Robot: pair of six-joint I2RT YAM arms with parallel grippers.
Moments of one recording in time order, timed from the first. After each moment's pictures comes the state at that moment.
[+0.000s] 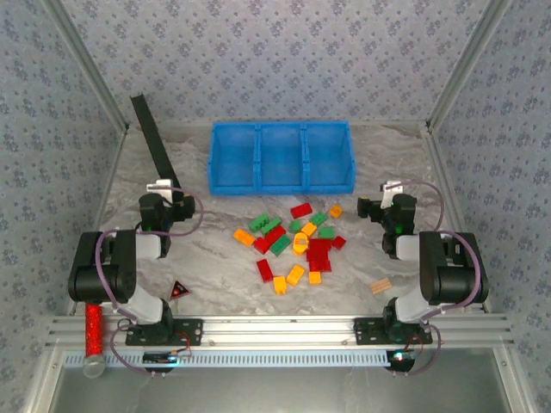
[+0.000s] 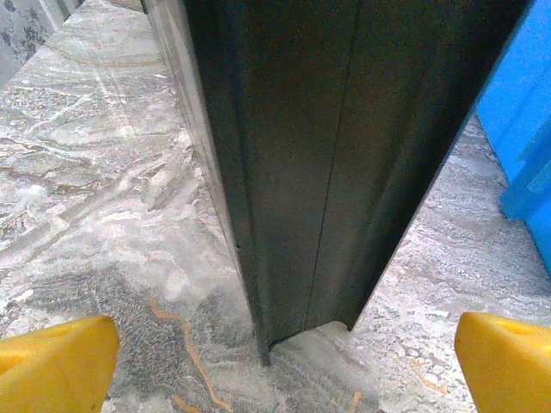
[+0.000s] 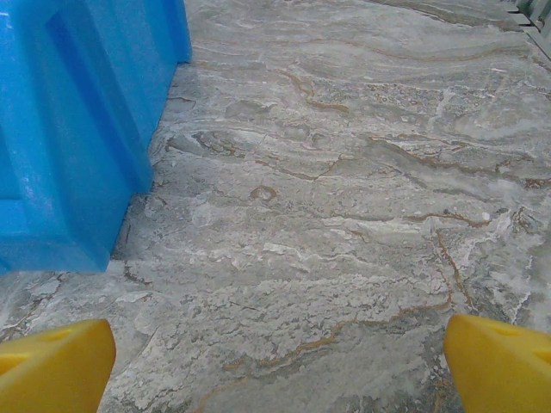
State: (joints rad) left arm 0.03 1.54 0.42 0.68 -0.02 -0.03; right arm -0.05 1.52 0.39 0.68 -0.05 -0.04
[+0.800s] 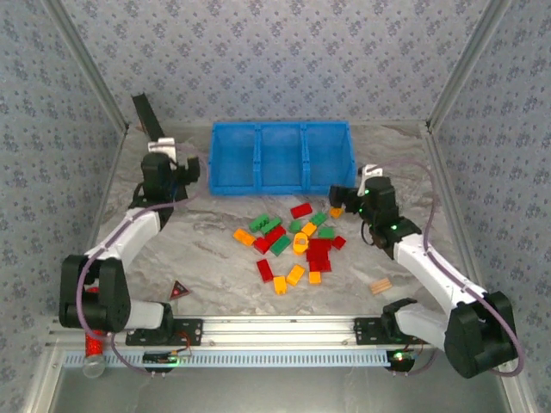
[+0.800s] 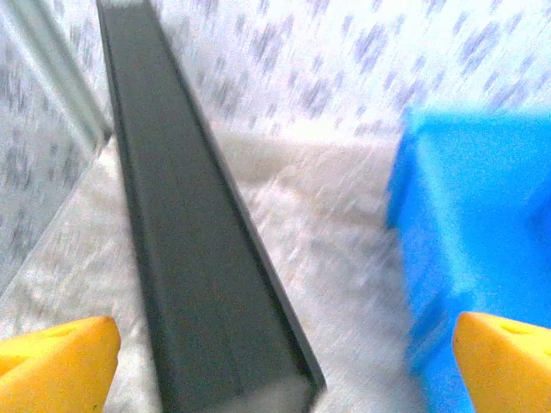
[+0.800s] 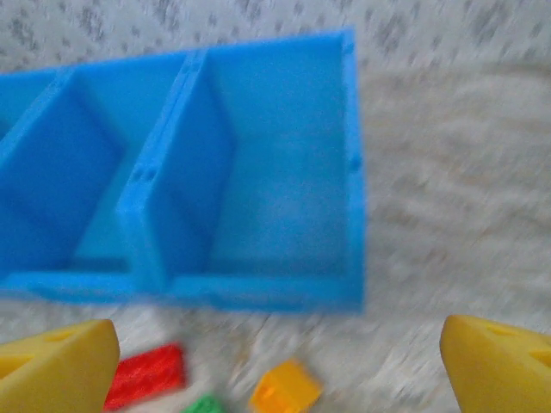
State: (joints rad) left arm -0.16 1.34 0.88 0.10 -0.21 -0.08; right arm 0.38 1.10 0.67 -0.12 0.12 0.34
